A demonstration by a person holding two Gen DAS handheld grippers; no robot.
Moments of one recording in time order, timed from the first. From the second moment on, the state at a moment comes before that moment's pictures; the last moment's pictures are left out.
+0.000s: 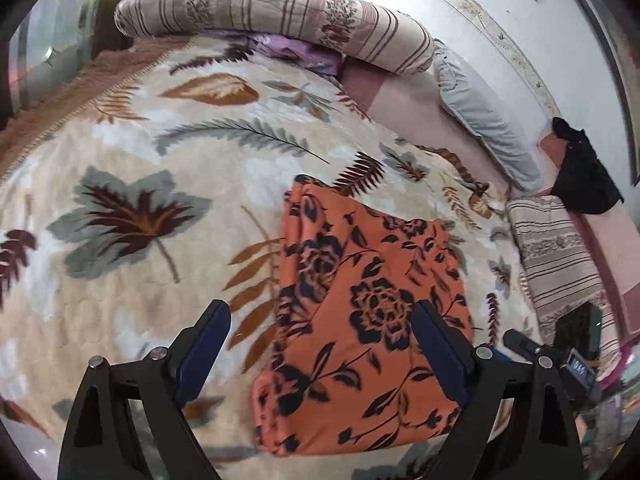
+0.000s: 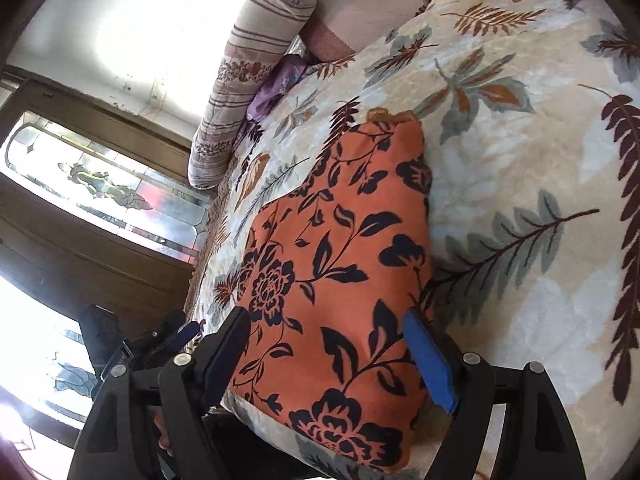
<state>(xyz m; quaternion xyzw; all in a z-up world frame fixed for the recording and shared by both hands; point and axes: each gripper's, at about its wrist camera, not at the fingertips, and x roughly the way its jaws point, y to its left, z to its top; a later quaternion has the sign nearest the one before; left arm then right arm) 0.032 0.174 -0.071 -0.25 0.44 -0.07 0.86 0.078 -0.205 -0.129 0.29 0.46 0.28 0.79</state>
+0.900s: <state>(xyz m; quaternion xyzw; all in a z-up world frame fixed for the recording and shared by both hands) 0.139 0.038 -0.073 -0.25 0.44 -0.21 0.83 0.174 -0.259 -0.059 0.18 0.43 0.26 0.85</state>
